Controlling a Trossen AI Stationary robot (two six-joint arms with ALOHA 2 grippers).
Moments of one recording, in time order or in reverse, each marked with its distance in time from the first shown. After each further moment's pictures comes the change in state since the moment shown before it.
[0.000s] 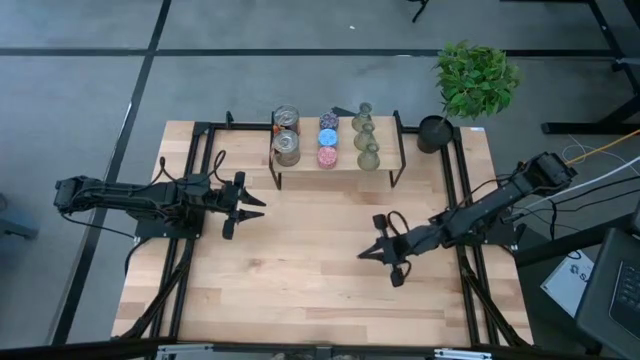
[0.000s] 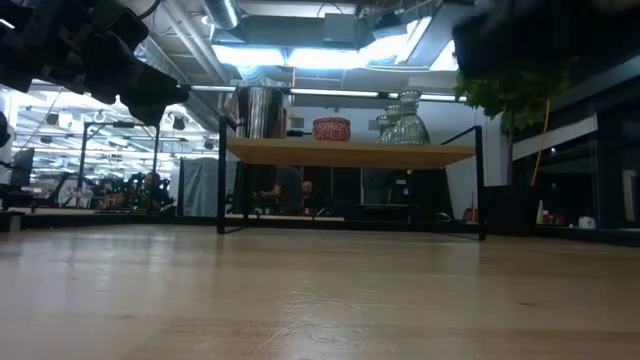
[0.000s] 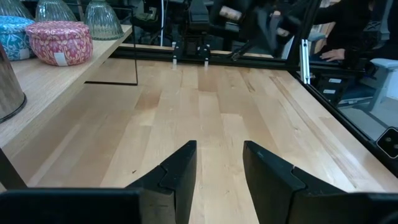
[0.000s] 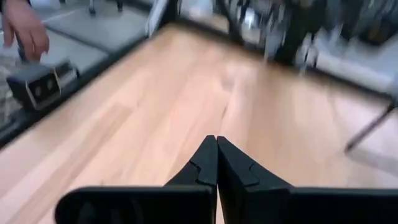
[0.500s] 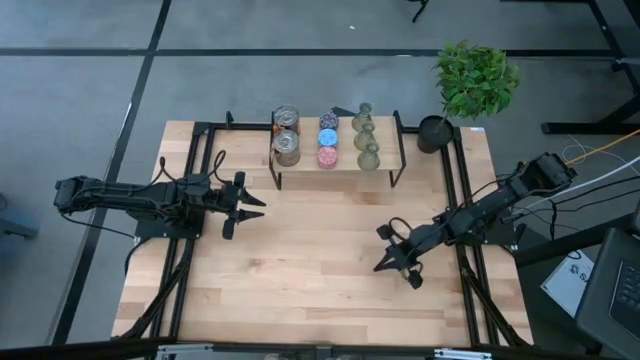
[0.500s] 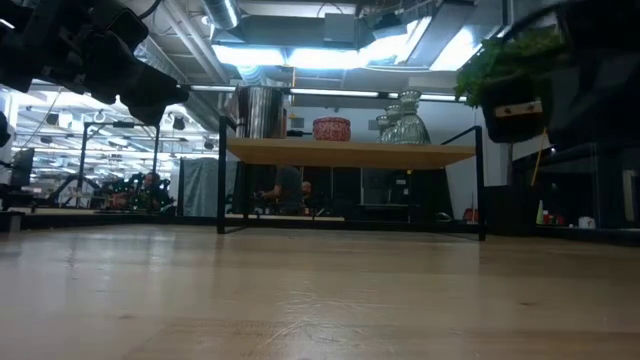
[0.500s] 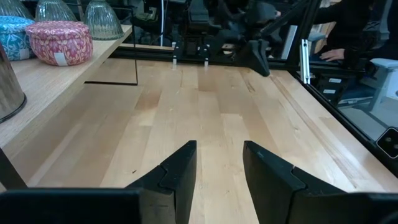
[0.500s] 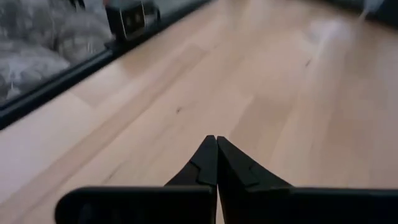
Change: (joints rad) left arm 0.000 0.000 0.000 0.000 0.000 0.000; right arm -0.022 0.000 -0.185 0.058 -0.301 0.003
